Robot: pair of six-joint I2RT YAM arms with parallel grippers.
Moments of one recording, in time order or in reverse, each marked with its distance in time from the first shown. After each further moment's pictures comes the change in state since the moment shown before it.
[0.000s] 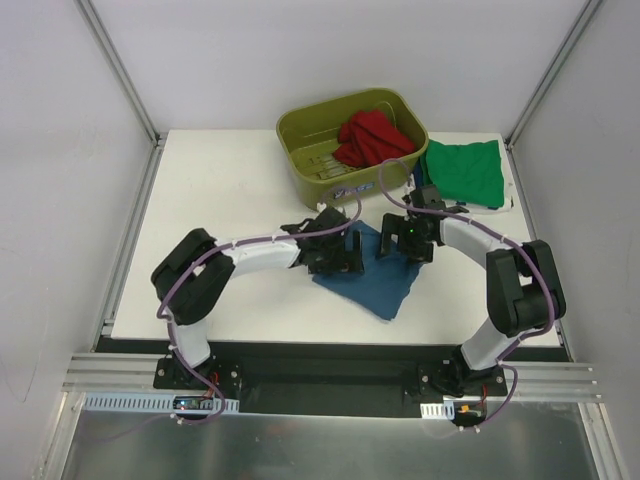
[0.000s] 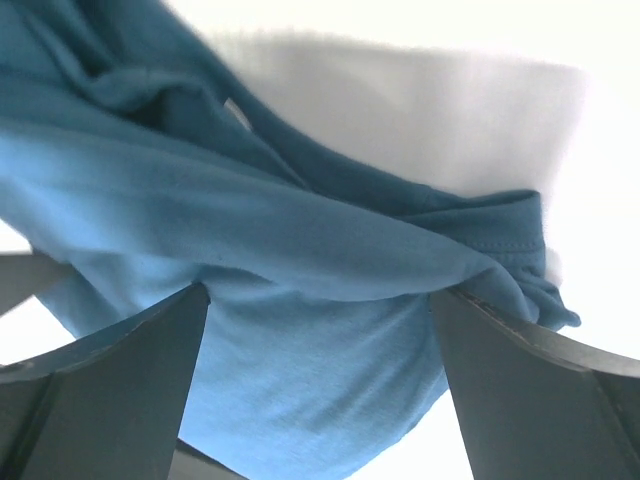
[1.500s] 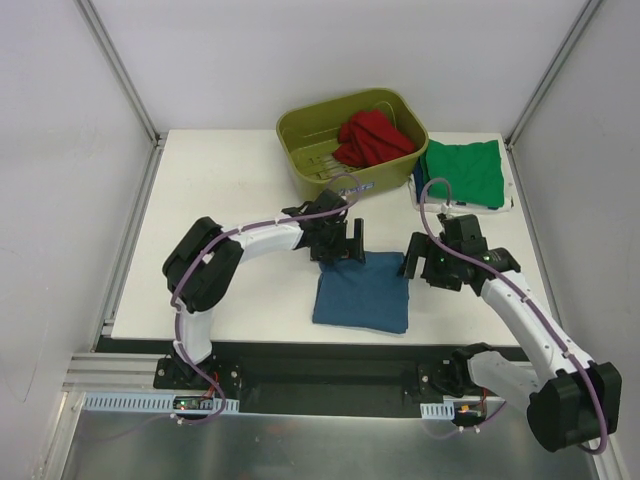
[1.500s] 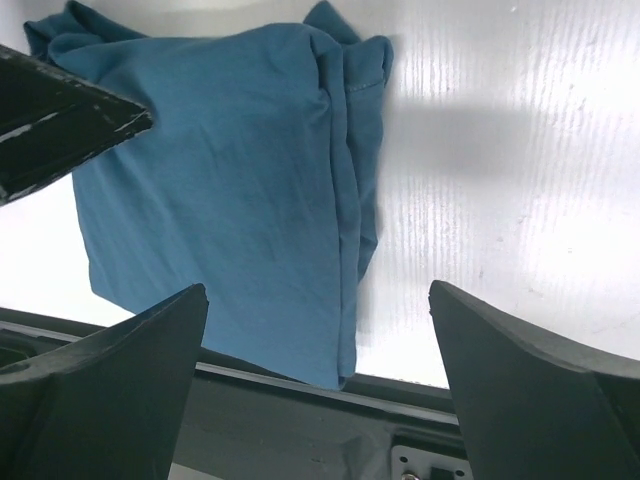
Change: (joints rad) left arm 0.074 0.087 0.129 -0.056 0.137 0.078; right arm 0.006 -0.652 -0.215 -0.249 0.100 0.089
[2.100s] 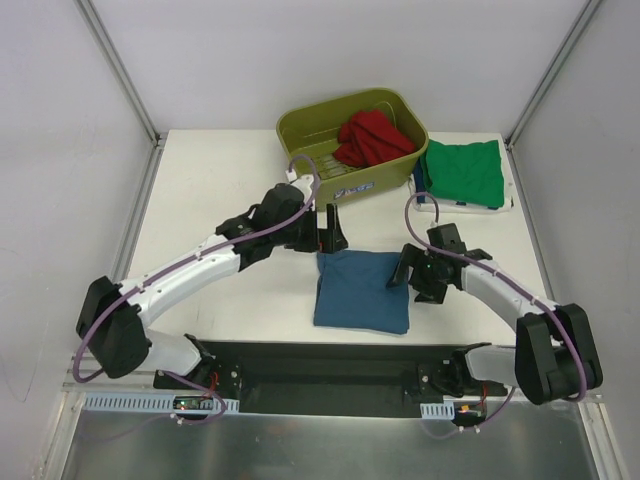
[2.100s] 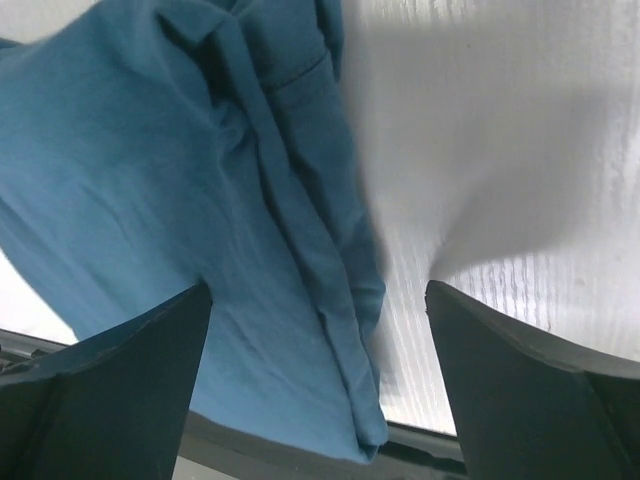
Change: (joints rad) left arm -0.001 -0.536 -0.188 -0.010 -0.089 0.087; right arm -0.011 0.242 -0.155 0.234 -0.093 0.163
